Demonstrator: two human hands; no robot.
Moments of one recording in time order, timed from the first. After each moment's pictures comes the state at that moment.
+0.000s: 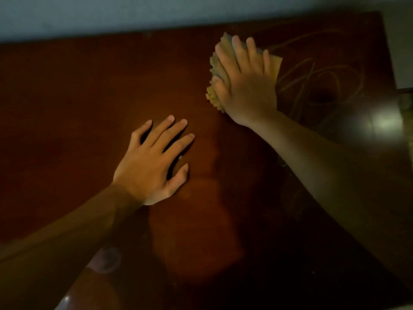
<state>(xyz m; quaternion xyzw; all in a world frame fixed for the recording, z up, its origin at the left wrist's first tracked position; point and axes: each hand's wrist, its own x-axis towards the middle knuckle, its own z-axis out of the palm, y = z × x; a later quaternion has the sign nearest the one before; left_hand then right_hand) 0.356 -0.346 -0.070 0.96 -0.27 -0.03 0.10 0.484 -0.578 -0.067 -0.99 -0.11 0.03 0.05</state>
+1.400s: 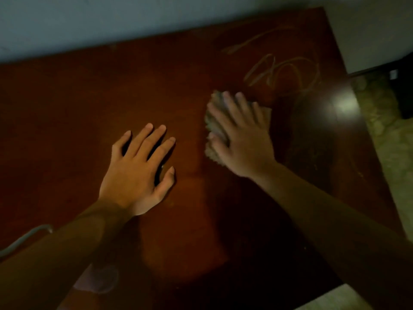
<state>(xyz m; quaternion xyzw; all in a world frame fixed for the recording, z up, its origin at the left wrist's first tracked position) 0.357 -0.348 -0.067 0.96 -0.27 -0.04 0.11 0.374 -0.613 -0.065 -0.99 -0.09 0.05 0.08</state>
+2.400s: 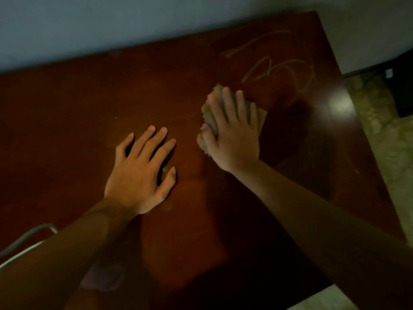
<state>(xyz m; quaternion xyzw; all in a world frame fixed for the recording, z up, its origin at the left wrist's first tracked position) 0.356 -0.347 -0.067 0.96 -0.27 -0.05 0.11 0.383 -0.584 -0.068 -1.00 0.00 0.03 0.05</state>
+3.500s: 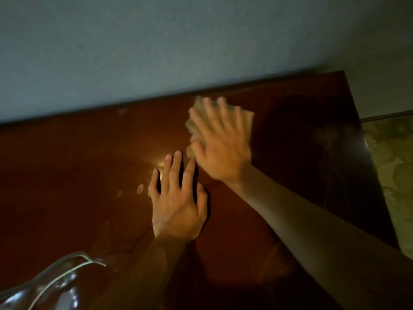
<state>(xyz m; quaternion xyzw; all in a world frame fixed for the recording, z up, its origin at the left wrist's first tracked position) 0.396 -0.487 -0.059 0.99 0.01 -0.01 0.12 0.507 -0.606 -0.062 -0.98 -0.16 0.03 0.07</state>
